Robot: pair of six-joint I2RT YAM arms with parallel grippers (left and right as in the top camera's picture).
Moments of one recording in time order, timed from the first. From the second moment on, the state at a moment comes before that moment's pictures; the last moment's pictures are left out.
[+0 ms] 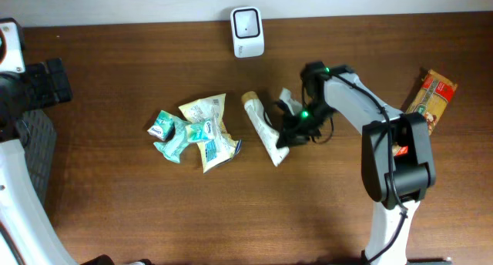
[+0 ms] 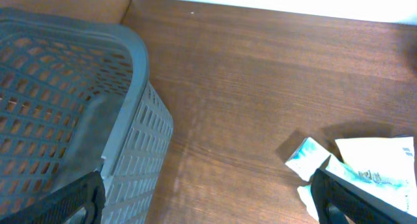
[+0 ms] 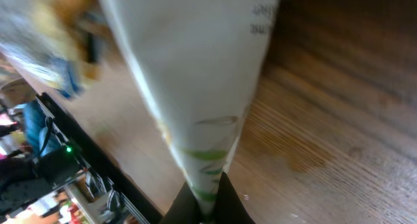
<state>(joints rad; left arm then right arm) 0.35 1.53 2.06 -1.33 -0.06 0.15 0.22 2.13 1.50 -1.14 -0.68 -0.11</state>
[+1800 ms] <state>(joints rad) 0.35 1.53 2.06 -1.33 -0.06 0.15 0.13 1.47 1.53 -0.85 -1.06 -0.05</state>
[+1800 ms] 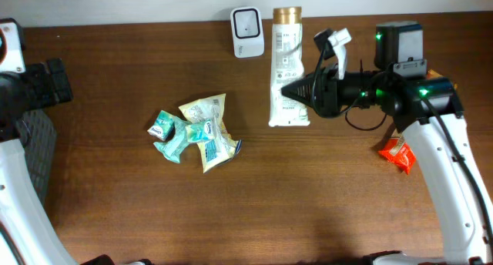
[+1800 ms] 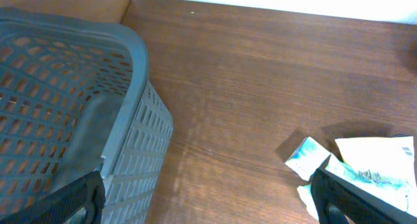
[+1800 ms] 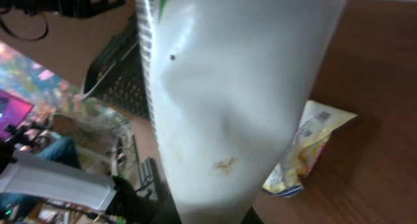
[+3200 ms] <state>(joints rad) 0.35 1.53 2.06 -1.33 -0.06 0.15 0.45 2.46 2.02 -0.28 0.58 -0.58</state>
